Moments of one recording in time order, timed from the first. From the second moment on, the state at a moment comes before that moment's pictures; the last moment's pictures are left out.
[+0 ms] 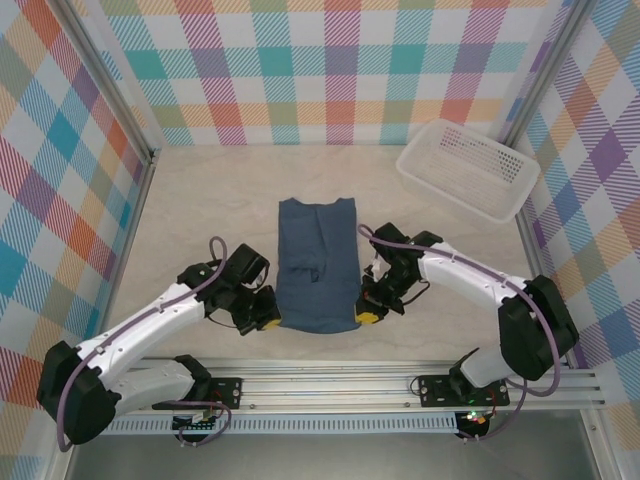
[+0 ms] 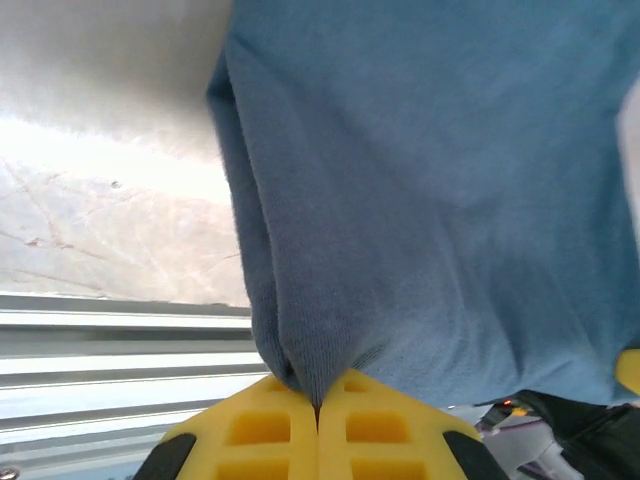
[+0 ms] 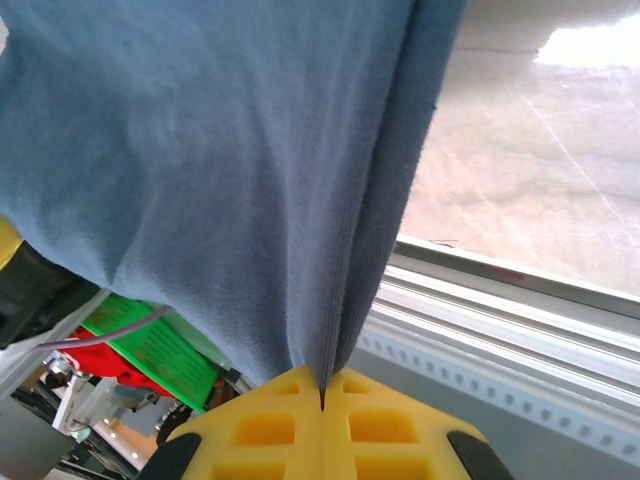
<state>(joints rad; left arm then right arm) -0.67 1.08 0.82 -0.95 0.32 -1.15 0.63 1.46 0.98 -1.00 -0.71 0.77</state>
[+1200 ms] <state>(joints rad) -0.25 2.05 1.74 -0.77 0.31 -1.06 0.30 2.43 2.35 -1.07 -0.63 0.77</state>
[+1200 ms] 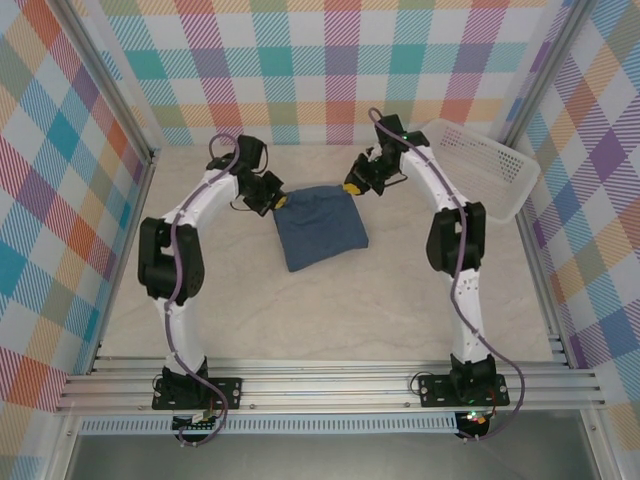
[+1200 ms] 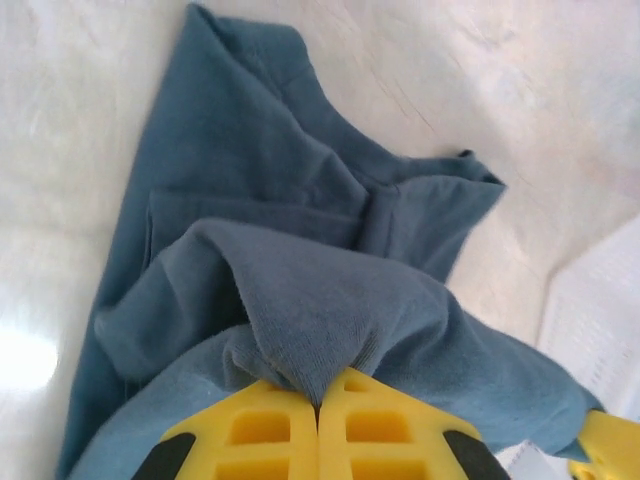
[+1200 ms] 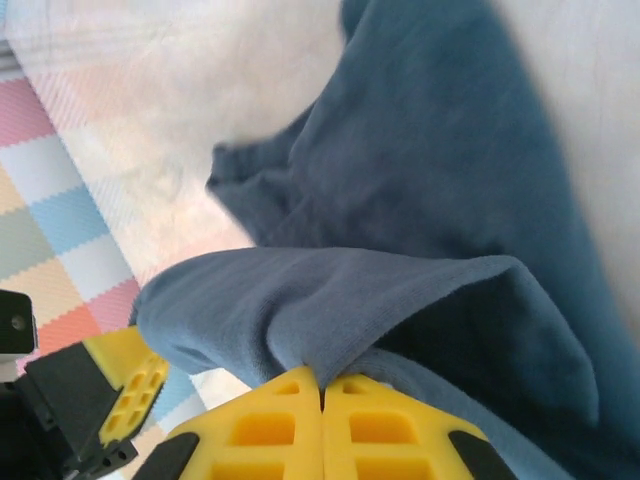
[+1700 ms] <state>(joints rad) -0.20 1.99 1.71 -0.74 0.22 -1.03 0.27 2.42 2.34 -1.04 -0.52 0.64</state>
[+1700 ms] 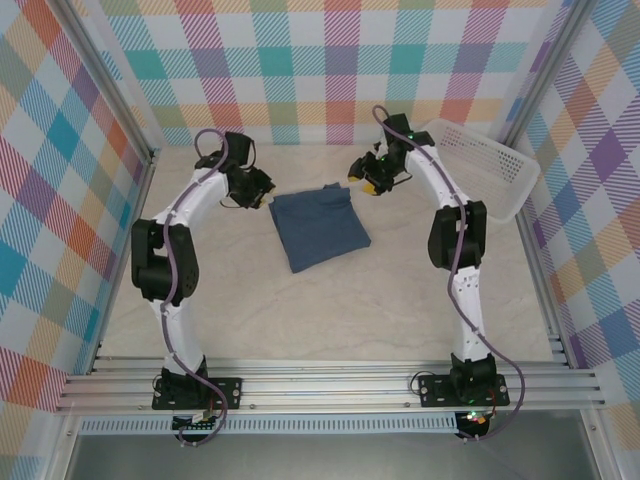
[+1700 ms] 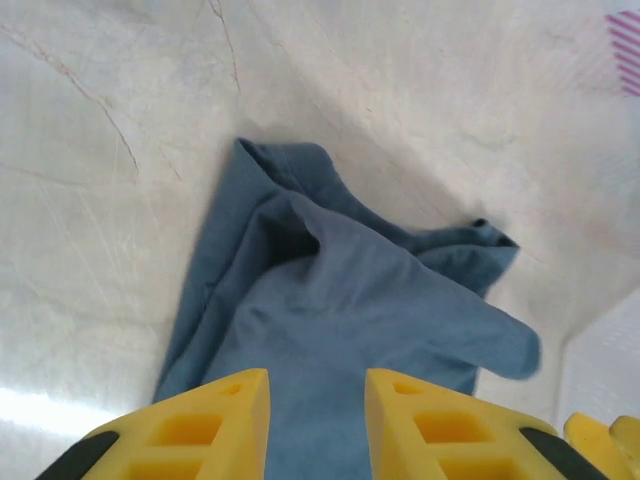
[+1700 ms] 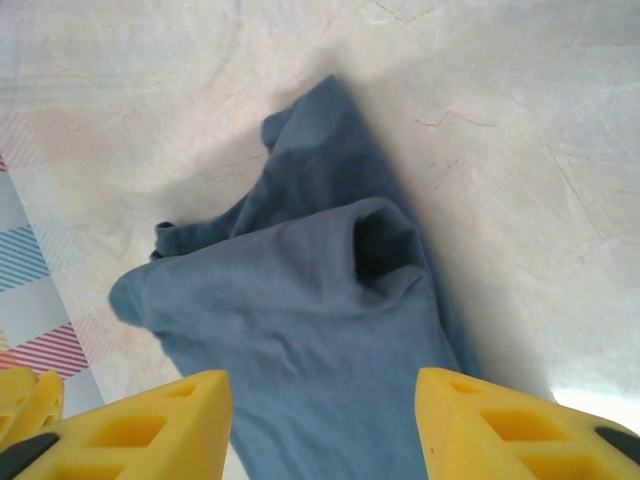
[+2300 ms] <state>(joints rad) -0.38 2.30 1.95 -0.73 0.27 -1.13 0.32 2.33 1.93 -0.81 -0.51 0.66</state>
